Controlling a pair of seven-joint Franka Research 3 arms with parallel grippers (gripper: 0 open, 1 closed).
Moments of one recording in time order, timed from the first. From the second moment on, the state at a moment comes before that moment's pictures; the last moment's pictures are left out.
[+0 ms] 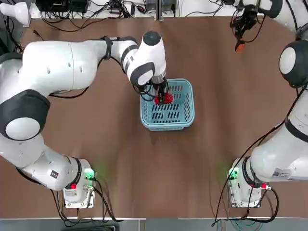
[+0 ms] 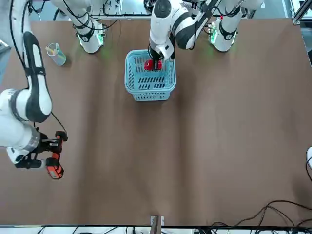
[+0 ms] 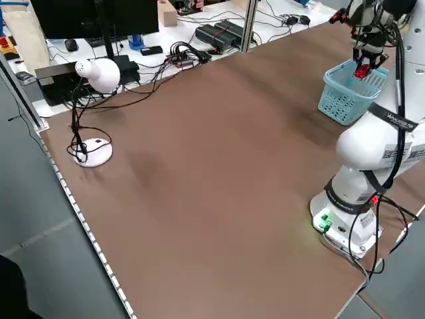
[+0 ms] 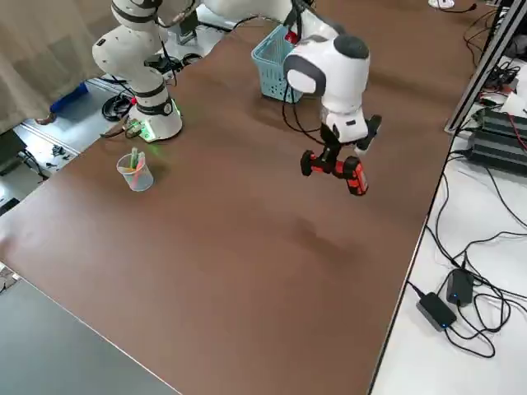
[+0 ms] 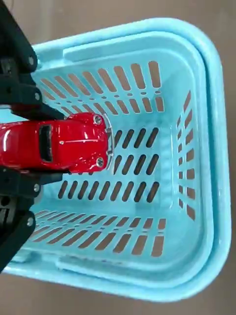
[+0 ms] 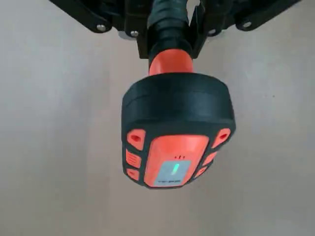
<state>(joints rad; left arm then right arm) -0.43 0.25 -0.64 -1.99 0.01 2.30 -2.62 -0.05 0.51 -0.01 -1.60 0.04 2.12 -0.07</state>
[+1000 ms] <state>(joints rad) -0.46 0.43 -0.64 -2.01 0.16 2.40 -2.63 -0.07 0.55 -0.01 -1.84 0.04 2.46 -0.07</state>
